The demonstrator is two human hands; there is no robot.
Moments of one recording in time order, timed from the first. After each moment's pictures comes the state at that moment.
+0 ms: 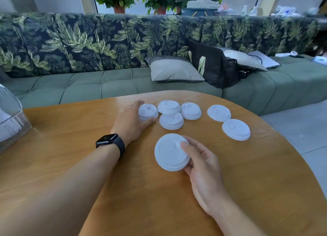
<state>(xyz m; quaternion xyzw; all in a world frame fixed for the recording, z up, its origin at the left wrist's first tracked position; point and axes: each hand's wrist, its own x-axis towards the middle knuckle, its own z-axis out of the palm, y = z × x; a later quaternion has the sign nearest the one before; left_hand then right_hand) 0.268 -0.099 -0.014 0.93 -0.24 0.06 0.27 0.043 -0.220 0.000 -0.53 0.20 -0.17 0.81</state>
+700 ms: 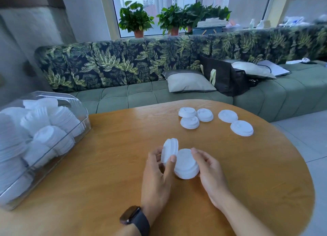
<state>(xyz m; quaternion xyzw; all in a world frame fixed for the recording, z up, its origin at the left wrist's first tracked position) 0.040 -0.015 -0.002 0.77 -0.16 0.00 0.62 -0.008 -0.162 0.013 -0.63 0.24 -0.15 0.72</state>
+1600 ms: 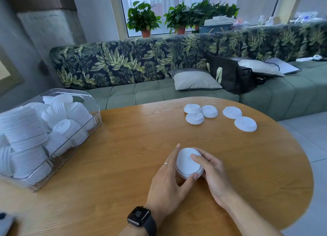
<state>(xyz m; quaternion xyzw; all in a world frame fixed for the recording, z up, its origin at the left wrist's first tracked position) 0.003 0.001 0.000 0.87 -0.30 0.05 0.40 -0.033 -0.155 0.010 -0.59 0.18 -0.11 0.78</state>
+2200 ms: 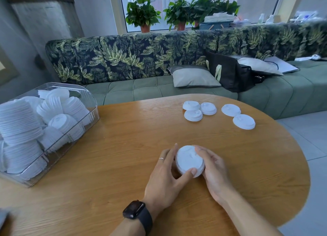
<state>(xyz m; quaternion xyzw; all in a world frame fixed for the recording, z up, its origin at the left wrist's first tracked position) 0.008 0.000 0.002 0.85 -0.26 -0.04 0.46 -0.029 -0.157 0.003 -0.55 0.21 -0.14 0.80</state>
